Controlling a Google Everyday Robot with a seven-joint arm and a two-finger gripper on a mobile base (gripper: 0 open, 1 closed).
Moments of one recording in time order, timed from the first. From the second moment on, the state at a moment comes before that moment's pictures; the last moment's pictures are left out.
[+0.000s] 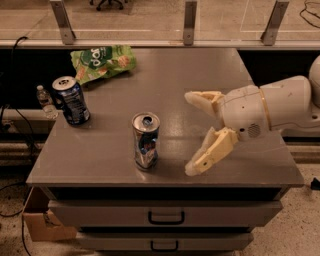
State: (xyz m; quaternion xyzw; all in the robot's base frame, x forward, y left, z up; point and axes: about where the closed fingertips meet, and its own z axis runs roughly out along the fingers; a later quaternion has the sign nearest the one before) arm 0.443 -0.054 0.911 -0.58 0.62 0.33 0.41
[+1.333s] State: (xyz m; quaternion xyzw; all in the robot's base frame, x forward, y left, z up) arm 0.433 0.015 0.903 -0.58 0.59 0.35 0.44
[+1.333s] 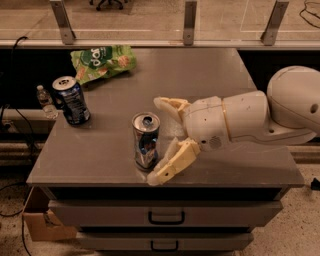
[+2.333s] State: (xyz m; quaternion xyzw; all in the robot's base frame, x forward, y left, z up) arm 0.442 0.023 0.884 -0.57 0.58 0.38 0.44
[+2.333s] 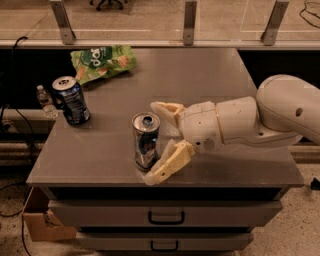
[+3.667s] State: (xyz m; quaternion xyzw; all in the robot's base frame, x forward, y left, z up) arm 0.443 0.028 0.884 -0.58 0.58 0.38 0.43
